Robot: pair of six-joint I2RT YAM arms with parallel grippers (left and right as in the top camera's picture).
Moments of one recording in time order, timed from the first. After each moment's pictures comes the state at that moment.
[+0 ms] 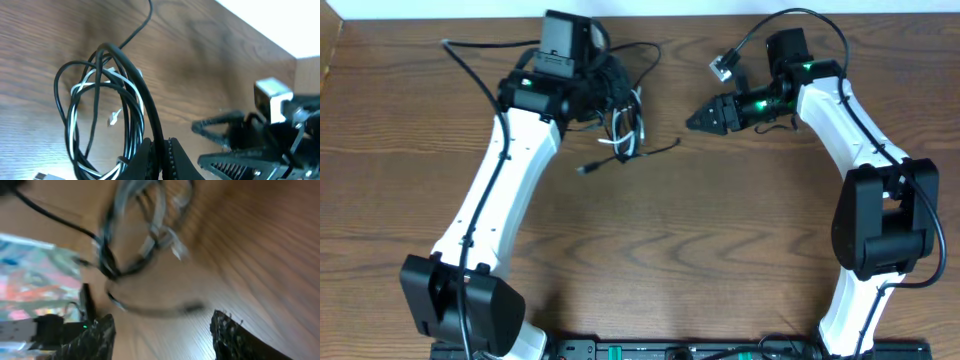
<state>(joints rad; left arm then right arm) -0.27 1.70 1.61 -0.78 0.30 -0.66 0.17 2.06 1.63 -0.81 -1.04 -0.18</state>
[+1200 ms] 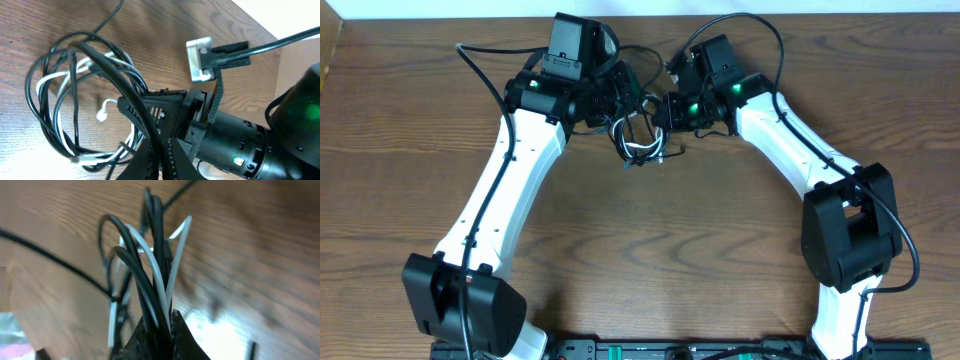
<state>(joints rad) -0.29 1.70 1.61 -0.80 0.39 -0.69 0.42 2.06 1.63 -0.60 -0.49 0.37</state>
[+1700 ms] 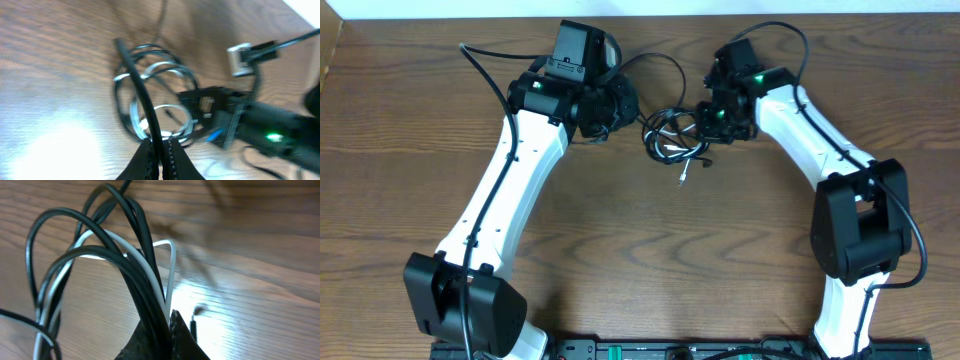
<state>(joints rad) -0.30 1.70 1.60 -0.91 0.32 -0.62 0.33 2.07 1.64 -0.85 -0.30 0.35</state>
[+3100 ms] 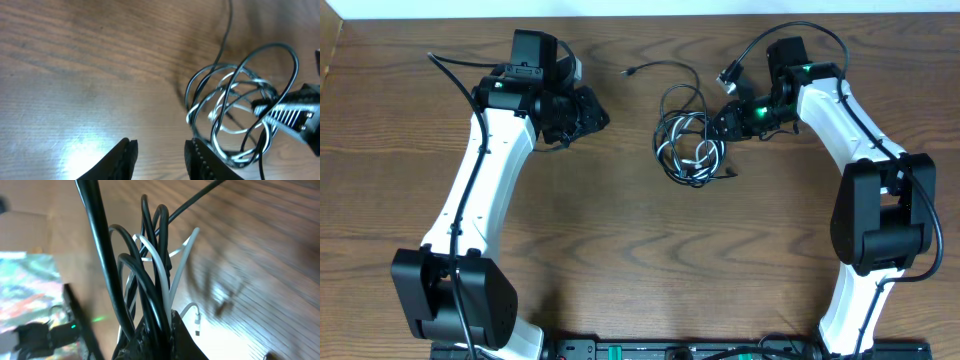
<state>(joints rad) -0.13 1.71 1.52 -0.94 0.39 -0.41 0.15 2.09 1.62 -0.92 -0.88 -0.13</state>
